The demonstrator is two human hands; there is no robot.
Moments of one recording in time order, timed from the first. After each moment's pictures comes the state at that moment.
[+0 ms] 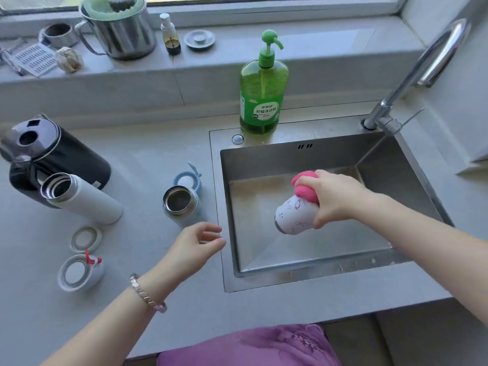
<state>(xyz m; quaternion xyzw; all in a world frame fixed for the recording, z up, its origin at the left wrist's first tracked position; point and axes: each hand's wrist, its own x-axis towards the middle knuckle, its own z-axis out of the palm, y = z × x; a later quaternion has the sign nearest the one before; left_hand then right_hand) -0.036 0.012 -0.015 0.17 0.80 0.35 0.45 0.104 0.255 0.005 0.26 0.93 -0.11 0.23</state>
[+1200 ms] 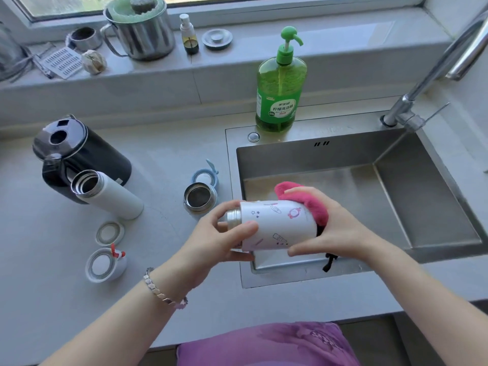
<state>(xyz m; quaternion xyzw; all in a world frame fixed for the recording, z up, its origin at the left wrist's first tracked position) -0.035 0.011 0.023 0.10 0.63 0.54 0.55 0.115 0.176 0.006 0.20 0.74 -0.65 -0.04</state>
